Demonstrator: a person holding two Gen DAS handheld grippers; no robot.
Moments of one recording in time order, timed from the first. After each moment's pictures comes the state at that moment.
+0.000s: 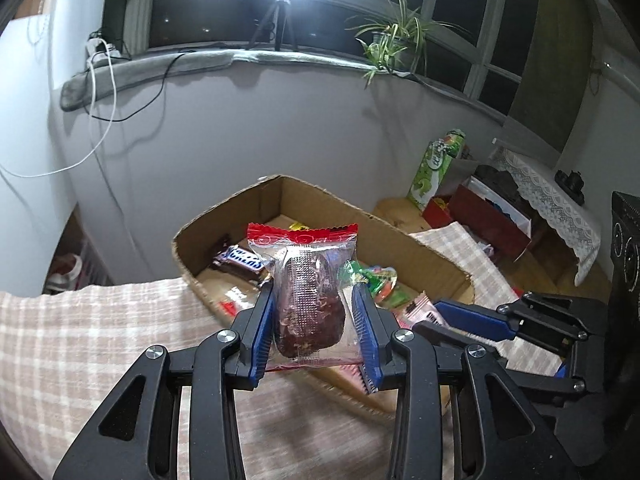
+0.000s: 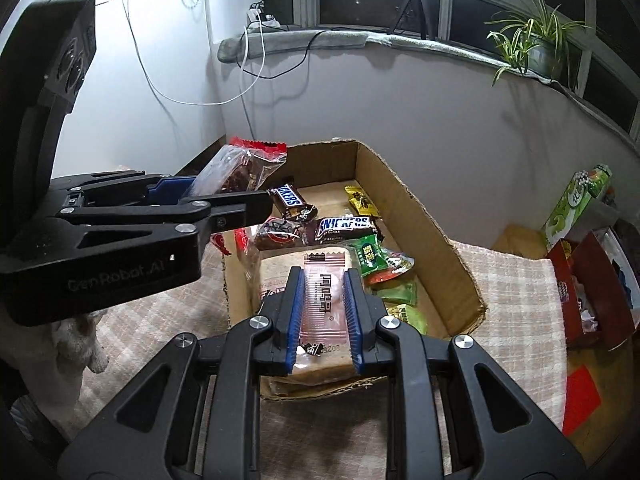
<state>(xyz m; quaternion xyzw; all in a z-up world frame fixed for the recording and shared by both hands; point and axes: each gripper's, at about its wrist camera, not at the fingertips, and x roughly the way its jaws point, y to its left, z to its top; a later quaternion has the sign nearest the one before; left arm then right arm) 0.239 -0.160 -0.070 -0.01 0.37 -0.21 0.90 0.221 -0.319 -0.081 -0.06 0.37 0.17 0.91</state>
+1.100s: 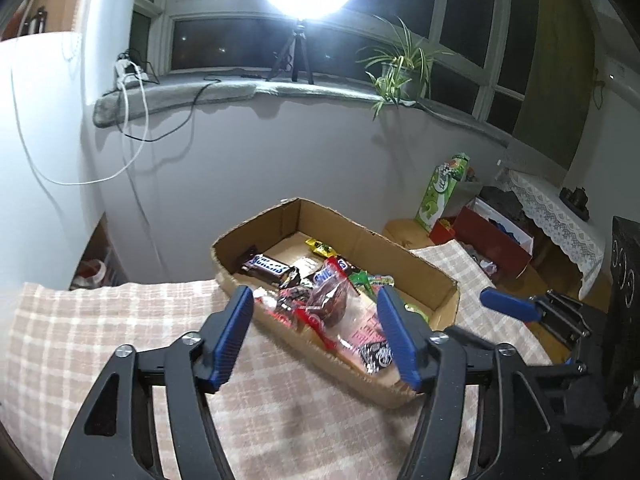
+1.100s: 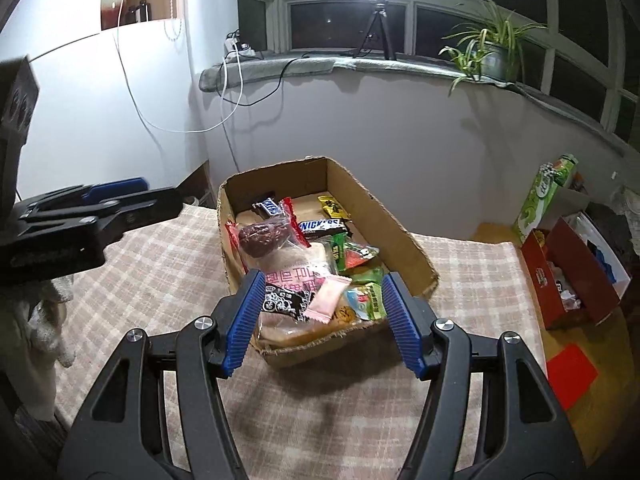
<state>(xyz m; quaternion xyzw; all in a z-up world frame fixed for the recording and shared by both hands) 0.192 -0.133 -0.042 -0.02 0.33 -0.18 0.93 0.170 -0.341 -0.061 -0.03 0.33 0.12 0.93</state>
